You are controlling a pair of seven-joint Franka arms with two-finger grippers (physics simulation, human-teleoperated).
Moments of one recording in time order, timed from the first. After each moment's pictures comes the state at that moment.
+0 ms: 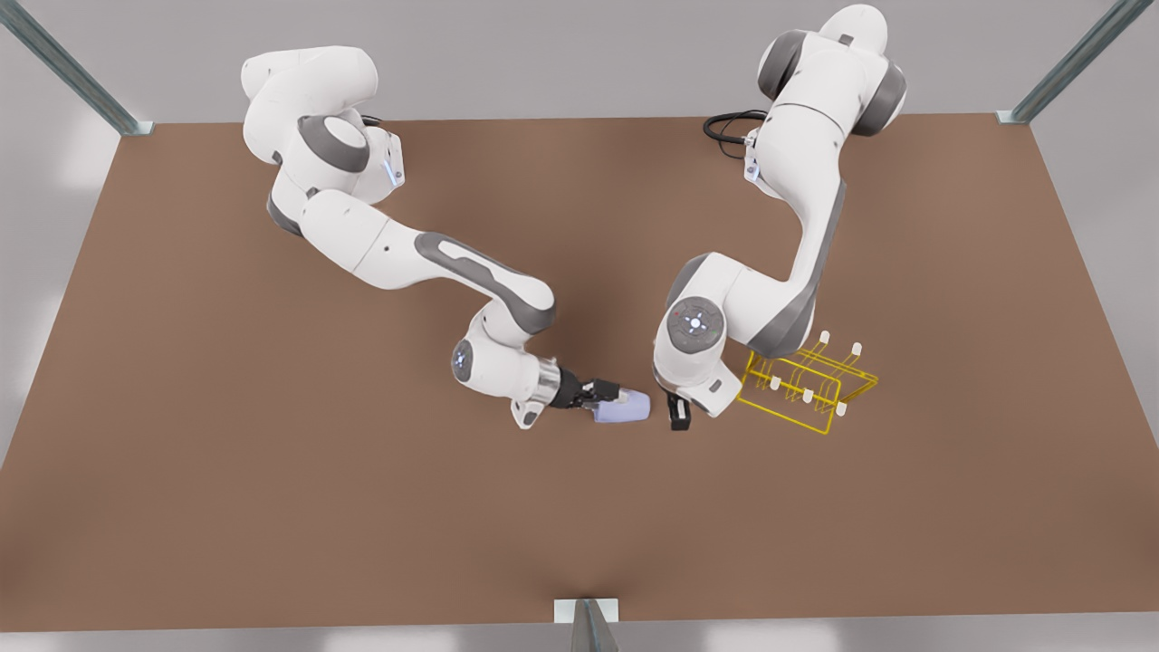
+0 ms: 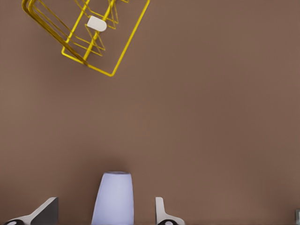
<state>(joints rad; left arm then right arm) -0.53 0.67 -0.02 -1.20 0.07 1.83 -2.14 0.09 1.14 0.82 -1.41 0.22 2.84 0.25</state>
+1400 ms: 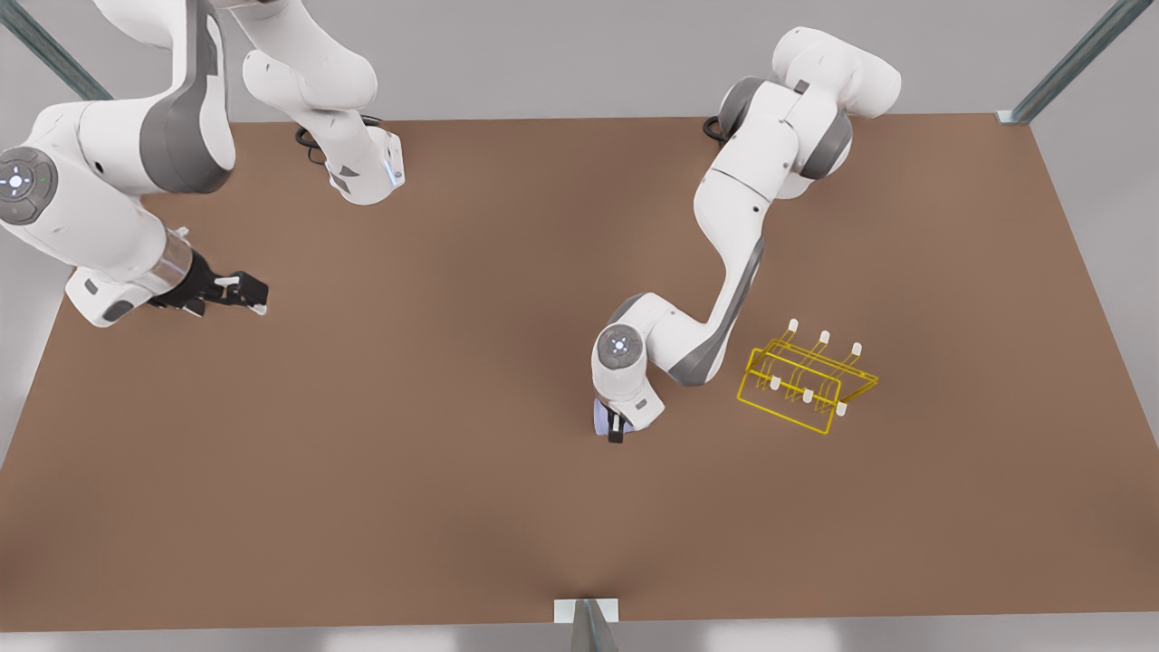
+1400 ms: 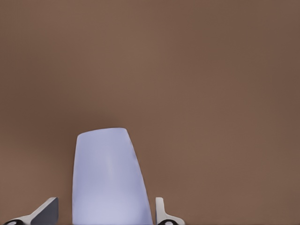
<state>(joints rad) -0.63 0.94 -0.01 -1.17 0.11 2.13 -2.15 -0.10 0.06 0.15 -1.54 0.01 1.53 0.04</state>
